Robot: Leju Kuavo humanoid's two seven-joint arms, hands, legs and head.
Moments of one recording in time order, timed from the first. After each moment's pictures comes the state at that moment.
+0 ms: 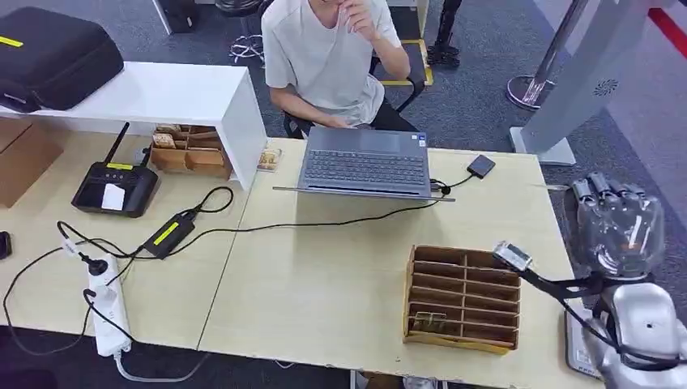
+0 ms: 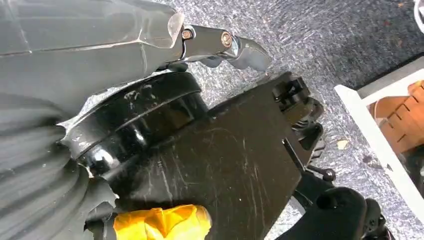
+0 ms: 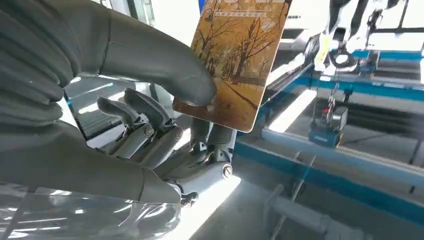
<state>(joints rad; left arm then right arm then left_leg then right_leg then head) -0.12 -0.10 -1.36 -0.13 1.03 0.17 -0.21 -0.24 -0.40 0.12 -1.64 1.49 -0.56 0.03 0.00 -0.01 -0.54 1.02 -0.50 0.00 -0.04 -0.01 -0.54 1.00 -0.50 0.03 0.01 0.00</state>
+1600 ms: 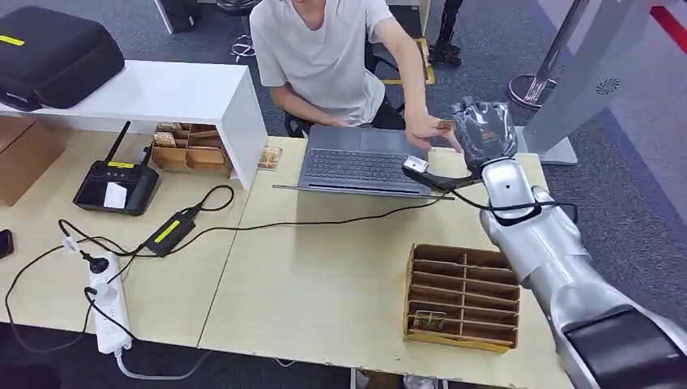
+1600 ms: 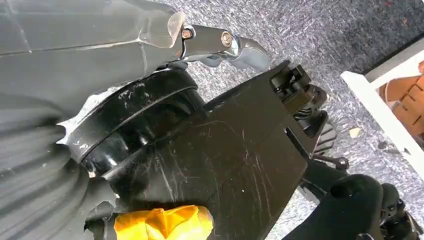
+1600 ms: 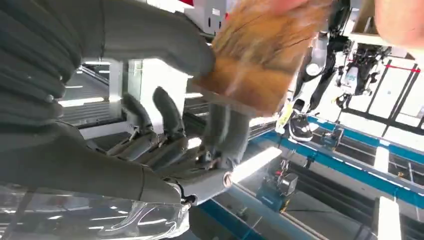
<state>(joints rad) -0.15 -0.10 -1.43 -0.13 1.01 0.11 -0.16 -0.98 -0.06 0.59 -0.56 1.57 -0.57 0.18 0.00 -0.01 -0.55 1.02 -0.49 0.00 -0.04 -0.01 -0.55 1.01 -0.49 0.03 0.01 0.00</state>
